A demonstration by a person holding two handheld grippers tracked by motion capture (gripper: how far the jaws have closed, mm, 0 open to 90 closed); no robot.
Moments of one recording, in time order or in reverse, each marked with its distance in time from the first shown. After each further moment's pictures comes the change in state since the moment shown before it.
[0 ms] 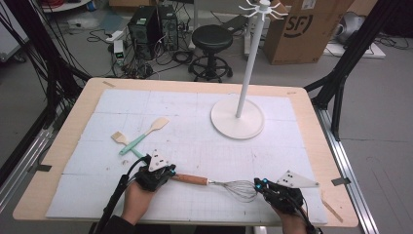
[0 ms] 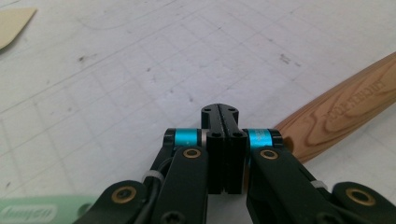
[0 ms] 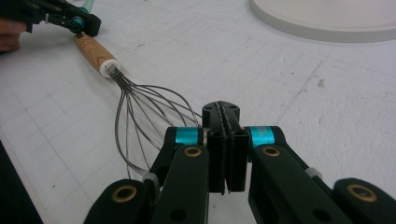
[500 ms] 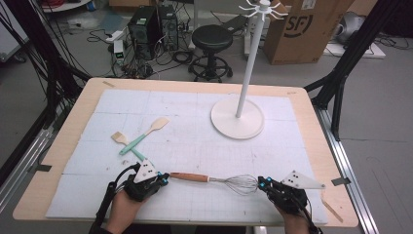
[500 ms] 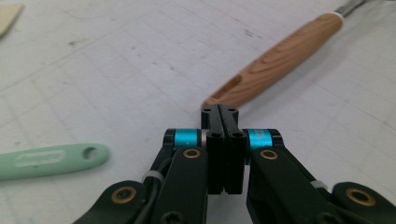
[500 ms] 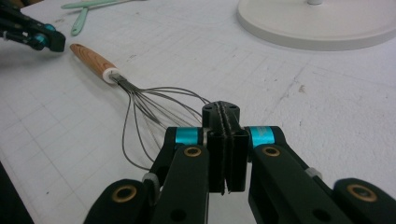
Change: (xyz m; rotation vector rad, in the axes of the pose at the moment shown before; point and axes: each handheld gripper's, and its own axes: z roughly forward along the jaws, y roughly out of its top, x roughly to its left) left arm 0.001 -0.022 -0.031 -0.007 -0.103 0.053; right arm -0.005 0.000 -0.007 -0.042 -0.030 0.020
